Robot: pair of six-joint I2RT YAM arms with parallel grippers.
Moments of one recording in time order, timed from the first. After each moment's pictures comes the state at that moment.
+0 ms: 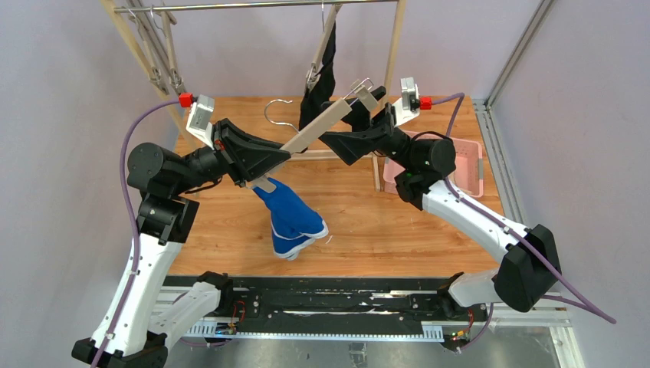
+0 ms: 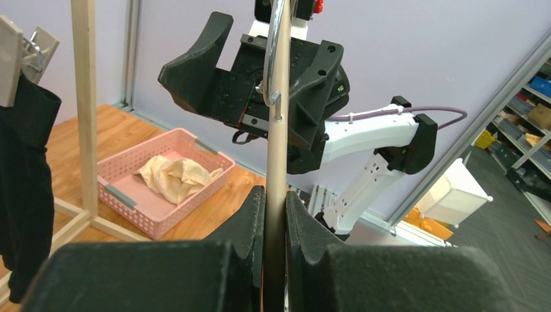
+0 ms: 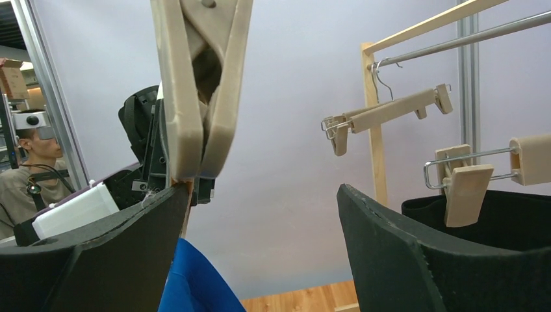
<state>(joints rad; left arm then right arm) -0.30 0.85 1.16 0.08 0.87 -0.66 0.67 1.36 1.09 1.10 -0.56 0.71</state>
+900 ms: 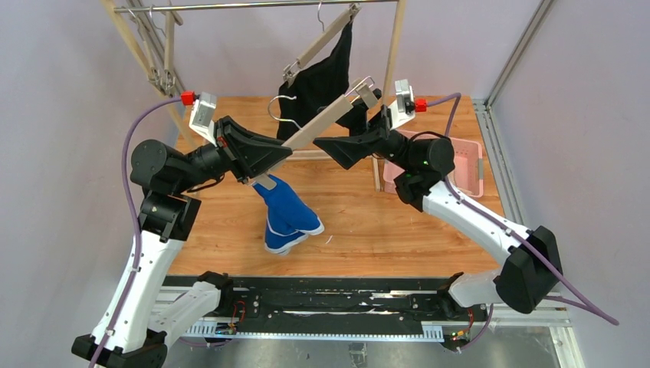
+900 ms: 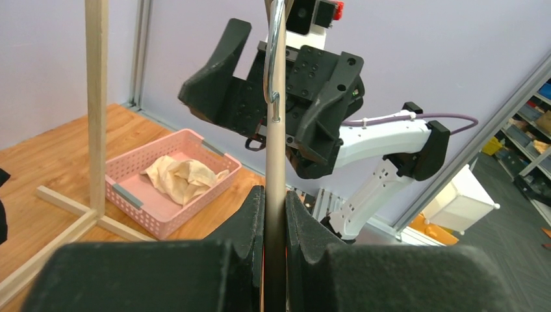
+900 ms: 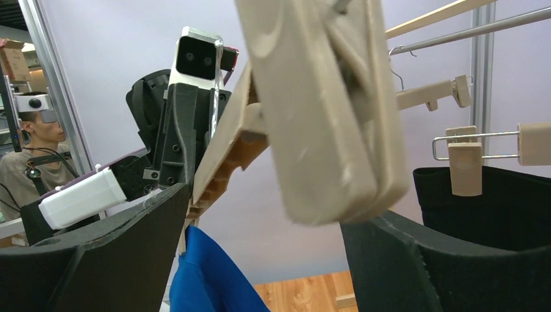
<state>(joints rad) -0.31 0.86 1.17 0.07 0.83 -0.65 0.69 1.33 1.08 1.04 -0.59 0.66</state>
